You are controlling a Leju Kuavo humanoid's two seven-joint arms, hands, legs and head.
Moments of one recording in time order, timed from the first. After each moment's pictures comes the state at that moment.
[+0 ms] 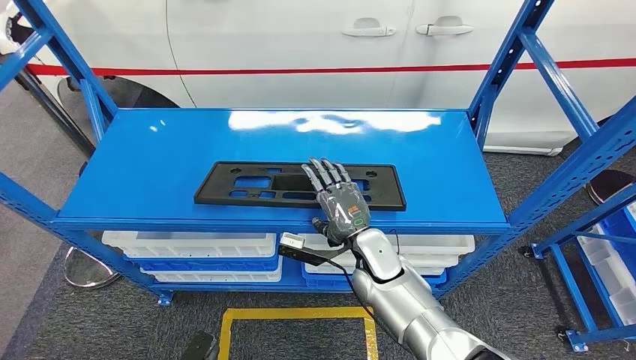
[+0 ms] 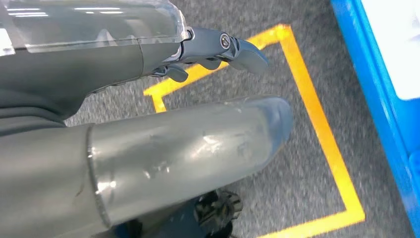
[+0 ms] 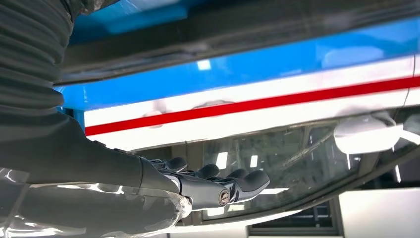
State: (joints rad) left arm -0.16 -0.12 0.40 -0.23 -0.72 0.02 -0.43; right arm -0.58 0.15 0.53 -0.85 1.19 -0.61 -0.05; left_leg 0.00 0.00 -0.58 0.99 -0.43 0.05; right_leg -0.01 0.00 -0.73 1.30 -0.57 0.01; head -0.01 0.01
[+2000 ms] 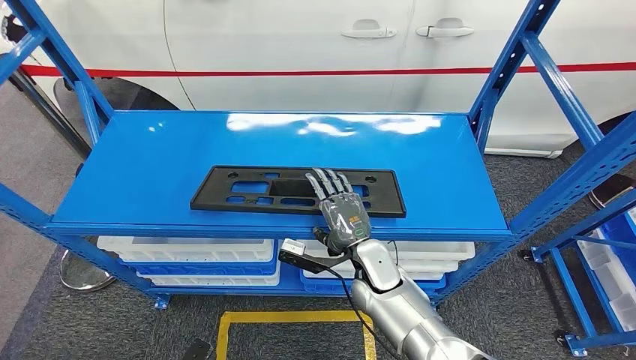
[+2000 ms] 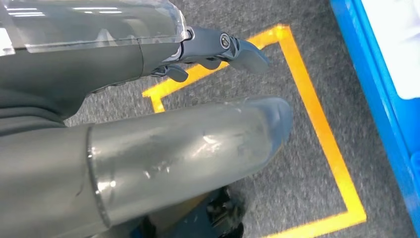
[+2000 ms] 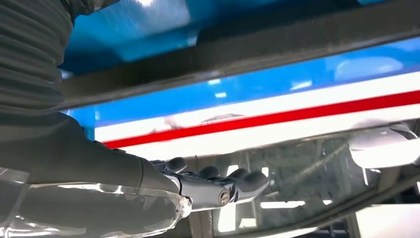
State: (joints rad) left arm -0.13 -0.11 0.40 -0.23 -0.73 0.01 -0.46; right arm -0.53 0.16 0.52 -0.84 1.15 -0.64 -0.01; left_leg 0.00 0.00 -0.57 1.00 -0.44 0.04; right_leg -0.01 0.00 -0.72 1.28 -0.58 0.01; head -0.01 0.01
